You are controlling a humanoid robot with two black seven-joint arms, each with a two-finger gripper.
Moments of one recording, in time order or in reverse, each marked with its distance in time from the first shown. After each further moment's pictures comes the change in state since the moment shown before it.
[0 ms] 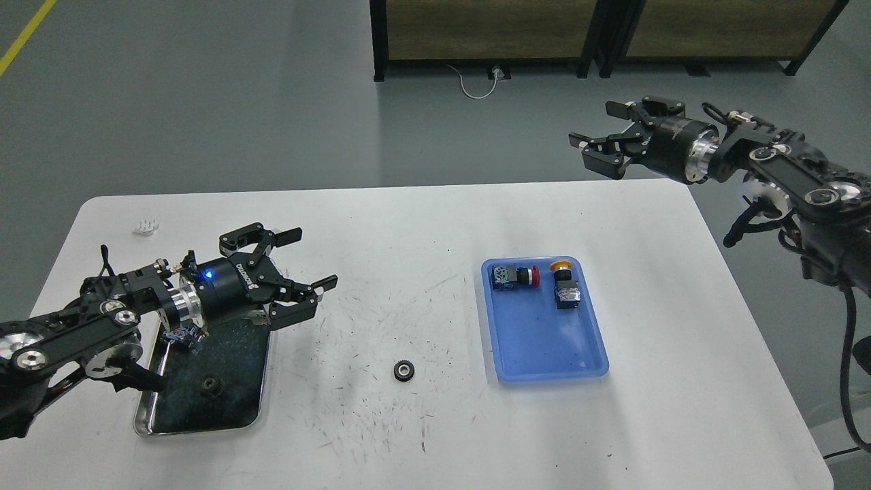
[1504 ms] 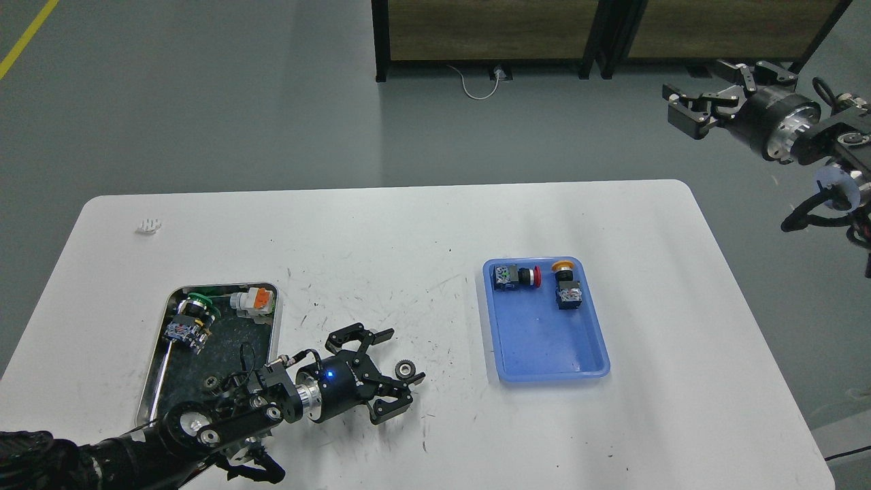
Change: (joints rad) left arm 0.116 -0.415 0.182 0.333 0.002 0.187 -0.048; right arm -0.026 -0.072 0.081 -0.019 0.048 -0.122 -0.001
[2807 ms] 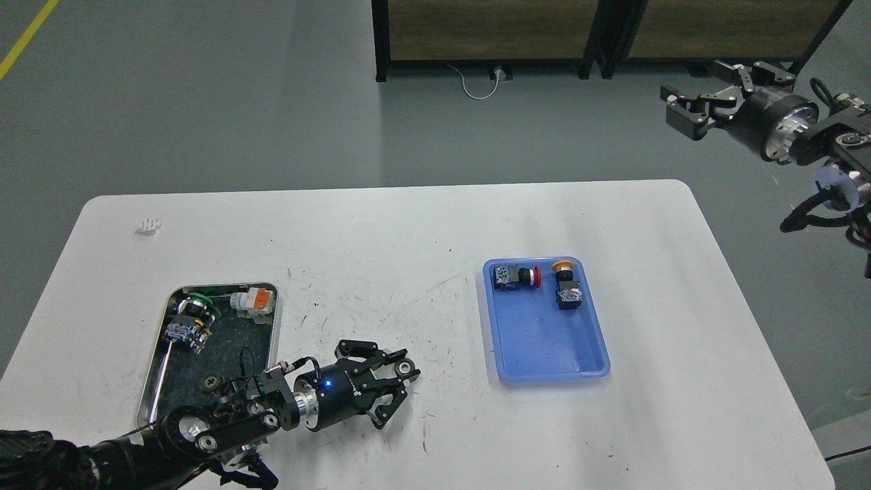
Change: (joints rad) left arm -0.003 0.006 0.046 0.003 -0.001 -0.011 -0.013; right arm -0.001 -0.001 0.000 0.006 -0.005 0.000 0.000
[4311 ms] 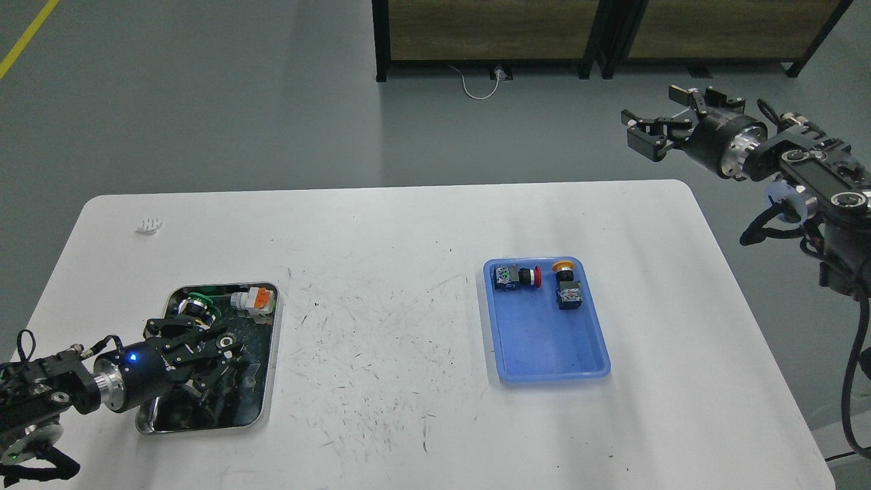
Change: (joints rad) left arm 0.005 0.555 -0.045 -0.165 -0.092 -0.112 0.007; right arm -0.017 0.107 -0.009 -0.048 -0.038 -0.005 -0.005
